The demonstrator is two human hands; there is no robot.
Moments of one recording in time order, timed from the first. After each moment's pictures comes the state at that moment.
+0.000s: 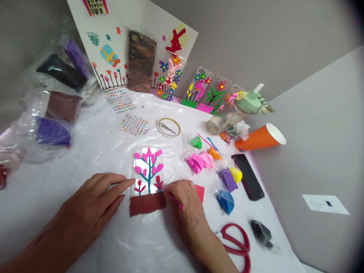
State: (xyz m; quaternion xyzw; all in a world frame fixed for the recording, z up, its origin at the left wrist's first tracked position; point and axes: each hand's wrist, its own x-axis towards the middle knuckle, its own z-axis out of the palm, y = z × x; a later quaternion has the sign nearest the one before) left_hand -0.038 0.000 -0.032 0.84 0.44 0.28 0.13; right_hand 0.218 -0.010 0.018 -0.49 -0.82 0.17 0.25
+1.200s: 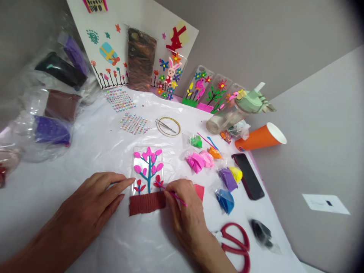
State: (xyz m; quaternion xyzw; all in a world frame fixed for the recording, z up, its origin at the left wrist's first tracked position) left_hand -0.040 -0.004 -0.035 0.83 0.46 0.26 0.17; right_hand 0.211 -0.010 0.018 -0.51 -0.81 0.13 0.28
